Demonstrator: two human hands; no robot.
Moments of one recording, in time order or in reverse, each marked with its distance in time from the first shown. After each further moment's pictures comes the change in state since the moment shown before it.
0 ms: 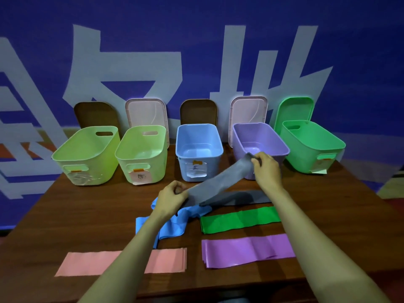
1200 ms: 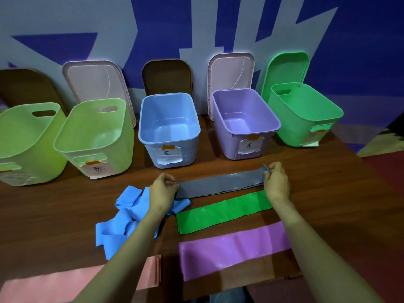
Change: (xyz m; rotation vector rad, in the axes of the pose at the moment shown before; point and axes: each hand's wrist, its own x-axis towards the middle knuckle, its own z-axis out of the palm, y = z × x) left_hand 0.057 -0.030 0.086 0.035 -0.003 -0.140; right_hand -0.009 0.136 0.027 -0.251 0.000 0.400
